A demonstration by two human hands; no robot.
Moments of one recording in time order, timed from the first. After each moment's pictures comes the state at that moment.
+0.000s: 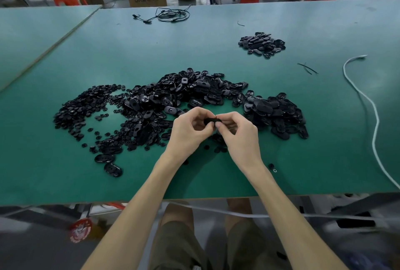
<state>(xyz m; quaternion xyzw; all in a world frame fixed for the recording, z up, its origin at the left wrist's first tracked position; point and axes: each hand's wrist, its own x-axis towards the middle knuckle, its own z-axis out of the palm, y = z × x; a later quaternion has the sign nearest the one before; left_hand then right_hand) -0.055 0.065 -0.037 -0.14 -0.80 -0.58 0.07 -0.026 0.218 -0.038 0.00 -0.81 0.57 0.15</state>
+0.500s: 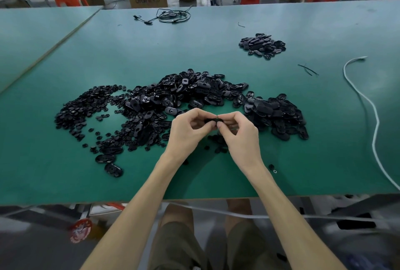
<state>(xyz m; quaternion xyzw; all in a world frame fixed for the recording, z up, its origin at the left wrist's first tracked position) -0.054 0.063 -0.036 -0.13 -0.79 -0.59 0.08 -0.025 0.218 -0.035 0.00 -0.80 0.58 0.15</state>
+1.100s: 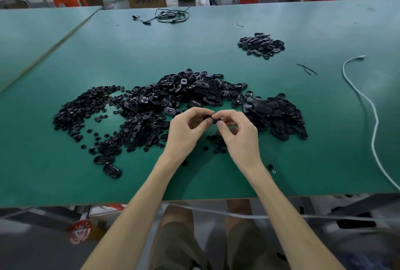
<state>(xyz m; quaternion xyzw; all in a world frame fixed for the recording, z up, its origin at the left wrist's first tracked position) -0.054 0.064 -0.034 -0.13 -0.79 -0.60 0.08 -0.025 0.218 -0.036 0.03 -0.81 0.56 0.19</state>
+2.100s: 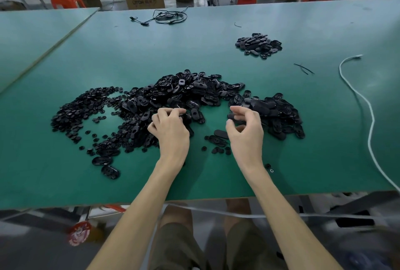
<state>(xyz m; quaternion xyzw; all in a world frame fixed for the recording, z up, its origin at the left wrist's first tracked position) -0.061 0.066 -0.042 0.09 -0.92 -0.31 0.20 -0.025 0.222 -0.033 -0.09 -0.78 0.58 0.22</state>
